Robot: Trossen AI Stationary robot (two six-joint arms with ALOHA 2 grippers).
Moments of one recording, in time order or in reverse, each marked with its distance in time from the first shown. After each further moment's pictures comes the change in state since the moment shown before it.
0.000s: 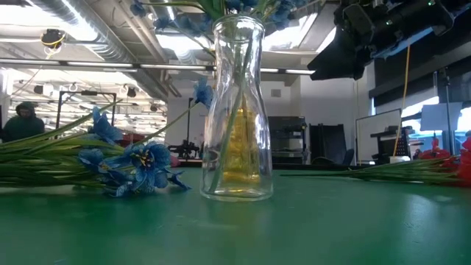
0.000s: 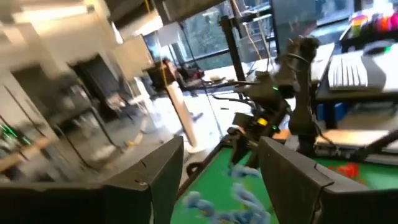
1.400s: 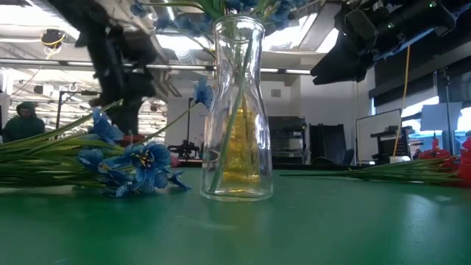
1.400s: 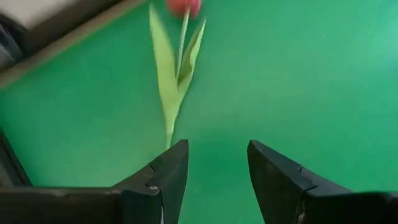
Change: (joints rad) left arm 1.464 -0.334 -1.004 -0.059 1.304 -0.177; right arm 0.000 0.000 0.000 -0.045 0.000 -0.005
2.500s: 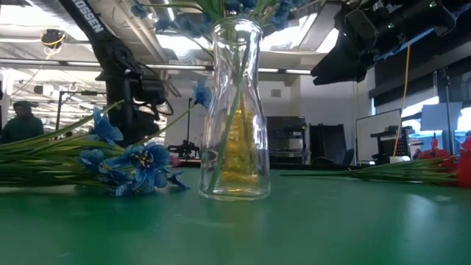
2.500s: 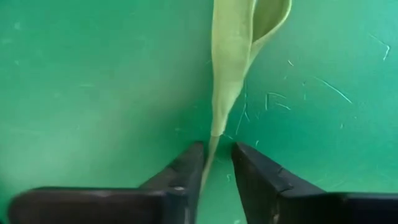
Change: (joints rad) left arm 0.156 0.366 0.042 0.066 0.060 0.008; right arm 0.000 0.000 0.000 -0.003 0.000 0.000
